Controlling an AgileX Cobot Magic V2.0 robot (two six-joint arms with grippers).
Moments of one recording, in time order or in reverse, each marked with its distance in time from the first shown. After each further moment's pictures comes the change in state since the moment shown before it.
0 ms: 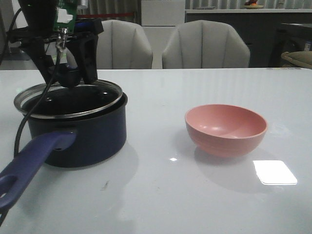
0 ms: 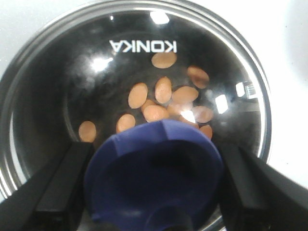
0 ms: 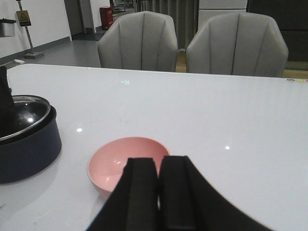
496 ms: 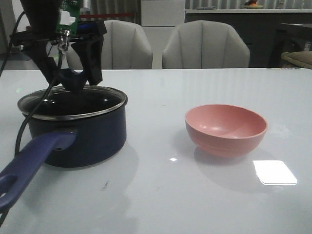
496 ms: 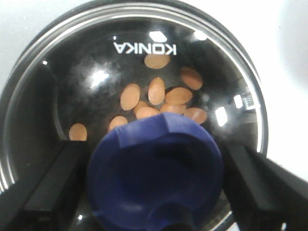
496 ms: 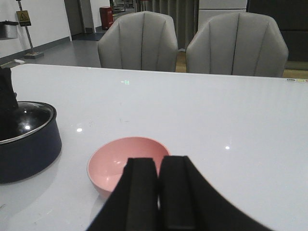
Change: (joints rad) left arm 0.000 0.023 -0.006 -0.021 0.000 0.000; right arm 0.000 0.000 0.000 0.000 0.000 0.000
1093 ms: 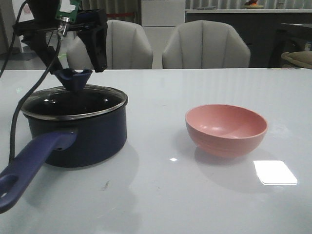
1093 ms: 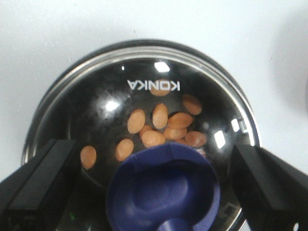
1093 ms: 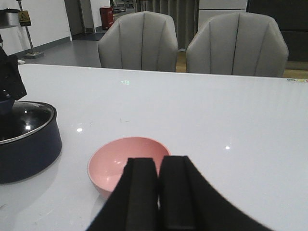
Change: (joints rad) left arm -0.021 0.009 -0.091 -0.001 -0.004 0.000; right arm 0.000 0.000 0.000 0.000 0.000 0.000
